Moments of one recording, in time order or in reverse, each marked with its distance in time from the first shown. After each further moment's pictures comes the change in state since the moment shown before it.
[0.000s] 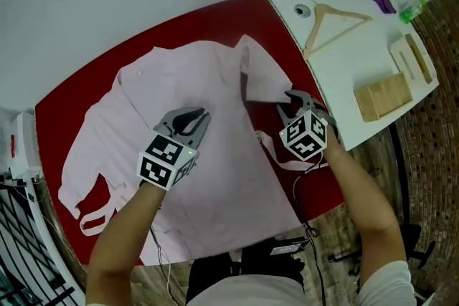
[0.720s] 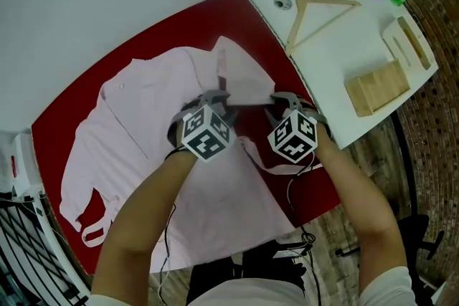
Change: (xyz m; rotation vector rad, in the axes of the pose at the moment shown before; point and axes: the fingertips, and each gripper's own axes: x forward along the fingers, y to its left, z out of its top) left arm 0.146 -0.047 -0.003 0.456 0.275 -0.113; right arm 0.008 0.003 -0.020 0.020 0.002 0.070
